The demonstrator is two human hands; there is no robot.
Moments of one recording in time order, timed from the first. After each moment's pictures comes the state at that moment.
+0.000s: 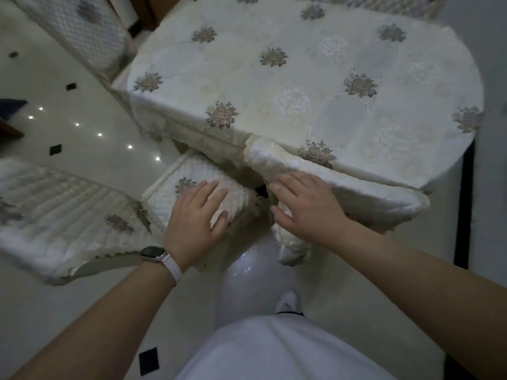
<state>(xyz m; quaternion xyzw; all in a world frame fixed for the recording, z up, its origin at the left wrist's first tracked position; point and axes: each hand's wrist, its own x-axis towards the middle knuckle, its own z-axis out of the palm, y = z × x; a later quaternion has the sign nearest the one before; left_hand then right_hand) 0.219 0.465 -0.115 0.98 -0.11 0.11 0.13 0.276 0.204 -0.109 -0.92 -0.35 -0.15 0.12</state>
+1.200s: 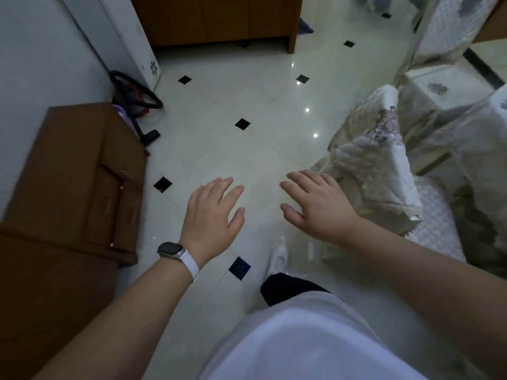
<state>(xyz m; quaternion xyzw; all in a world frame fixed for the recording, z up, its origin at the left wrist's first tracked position) -0.269 0.858 -0.123 0.91 0.36 0.18 0.07 -0.032 0.766 -0.106 -0.68 -0.72 -0.06 0.10</state>
